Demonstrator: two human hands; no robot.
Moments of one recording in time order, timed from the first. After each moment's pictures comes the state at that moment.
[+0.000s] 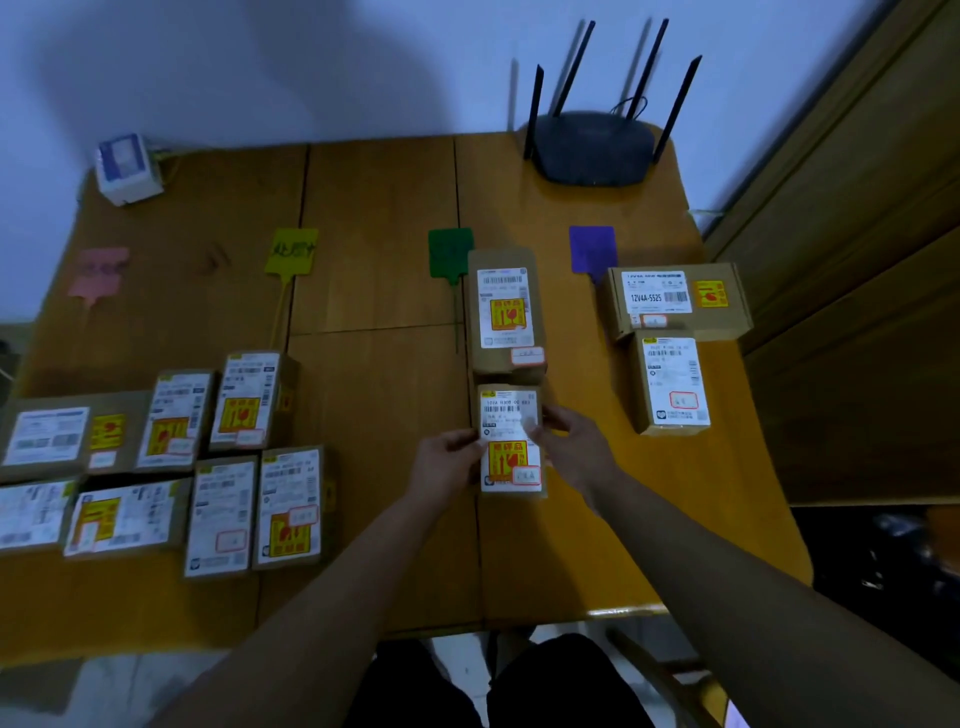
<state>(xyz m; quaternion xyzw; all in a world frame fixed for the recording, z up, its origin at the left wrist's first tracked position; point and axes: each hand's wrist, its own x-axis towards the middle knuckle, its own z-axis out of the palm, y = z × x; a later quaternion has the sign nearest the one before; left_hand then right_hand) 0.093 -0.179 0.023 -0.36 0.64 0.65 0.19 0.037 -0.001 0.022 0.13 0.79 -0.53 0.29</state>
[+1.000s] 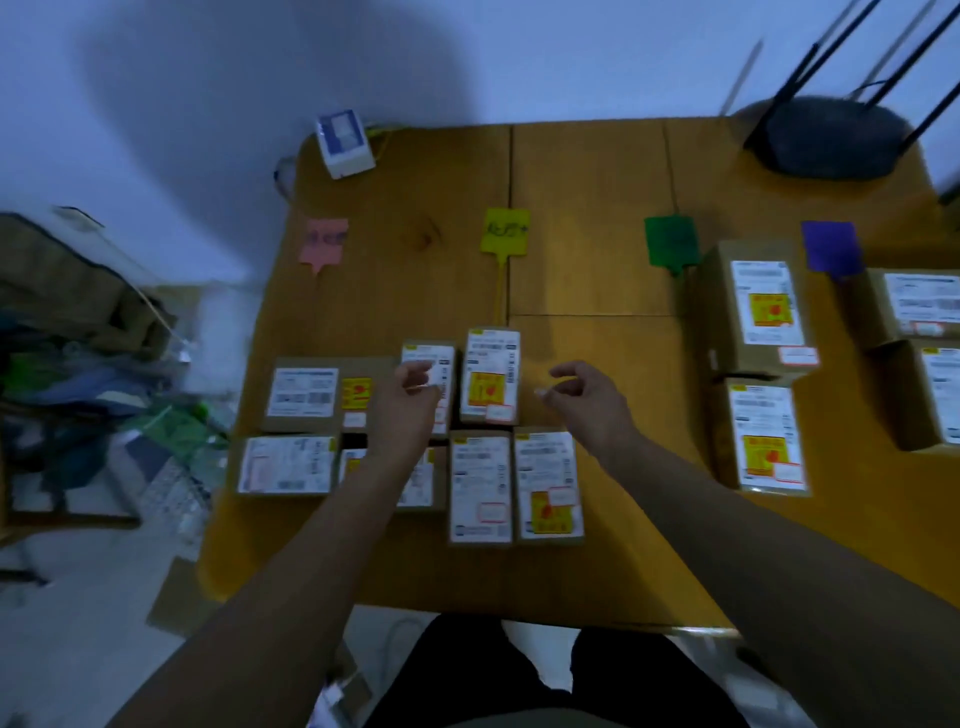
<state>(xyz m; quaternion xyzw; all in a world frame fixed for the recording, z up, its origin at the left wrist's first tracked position) 0.162 -0.526 0.062 -0.41 0.76 0.50 0.00 0.083 -0.312 0.054 0.05 0.82 -0.48 0.31</state>
